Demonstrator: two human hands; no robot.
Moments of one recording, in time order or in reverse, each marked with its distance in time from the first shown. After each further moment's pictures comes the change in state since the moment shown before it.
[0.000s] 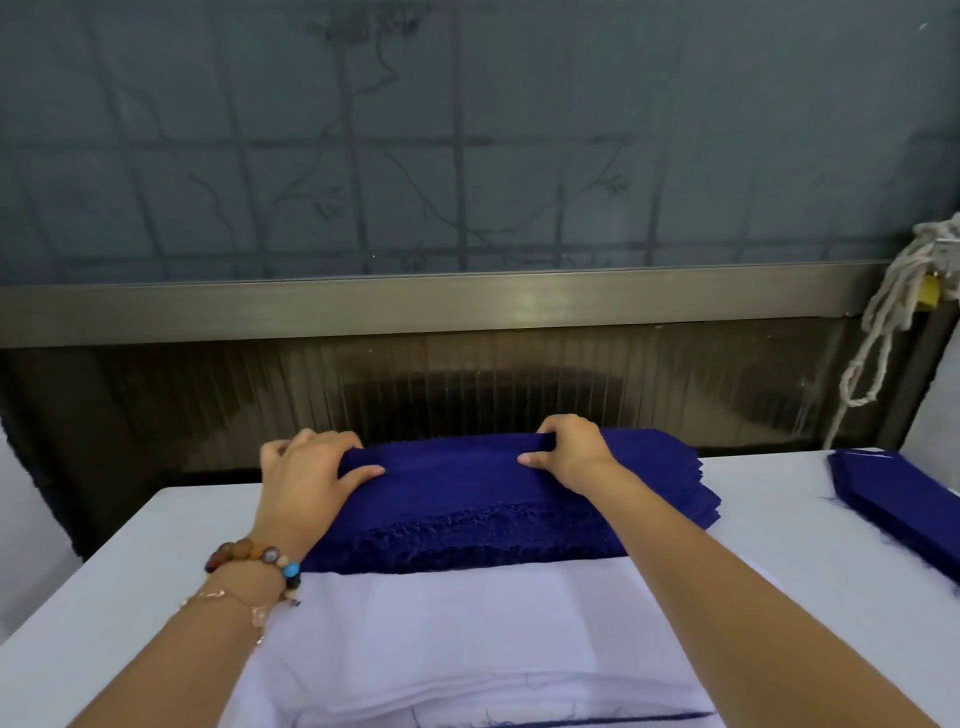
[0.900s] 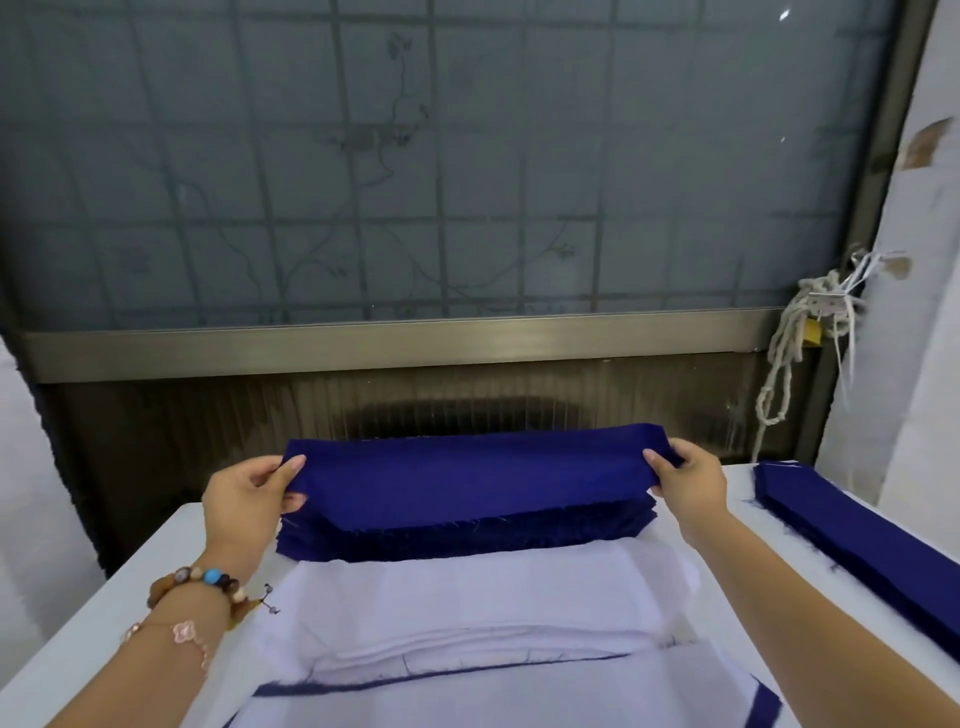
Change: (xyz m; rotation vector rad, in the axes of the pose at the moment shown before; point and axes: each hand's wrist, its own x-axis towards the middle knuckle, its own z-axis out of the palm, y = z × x) left_hand -0.046 0.001 -0.066 -0.918 0.246 -0.542; right_hand -0.078 0.105 -0.077 0.697 0.540 0.171
